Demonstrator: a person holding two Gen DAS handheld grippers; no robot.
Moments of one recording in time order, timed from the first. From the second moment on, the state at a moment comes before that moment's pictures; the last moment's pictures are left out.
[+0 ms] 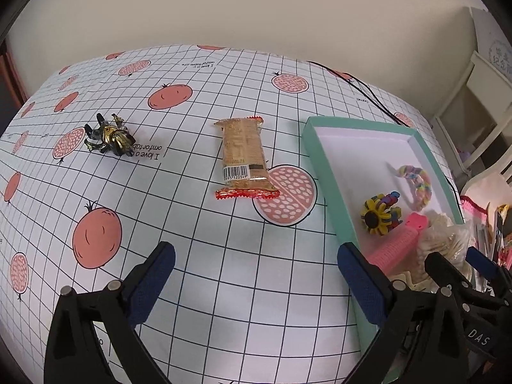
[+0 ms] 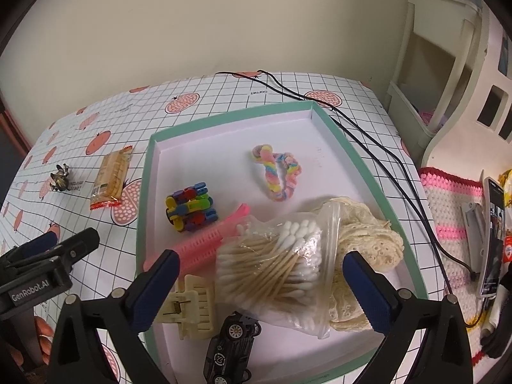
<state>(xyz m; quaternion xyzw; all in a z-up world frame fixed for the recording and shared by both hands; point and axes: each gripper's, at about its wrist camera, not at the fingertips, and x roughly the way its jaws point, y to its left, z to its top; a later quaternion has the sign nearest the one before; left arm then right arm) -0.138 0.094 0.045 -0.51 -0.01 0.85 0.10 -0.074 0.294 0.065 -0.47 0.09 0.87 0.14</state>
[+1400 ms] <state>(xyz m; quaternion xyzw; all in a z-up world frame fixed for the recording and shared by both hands) -0.199 -0.047 0.066 -0.45 -0.09 0.89 0.01 -0.142 0.178 0.089 -0.41 0.03 0.91 0.07</state>
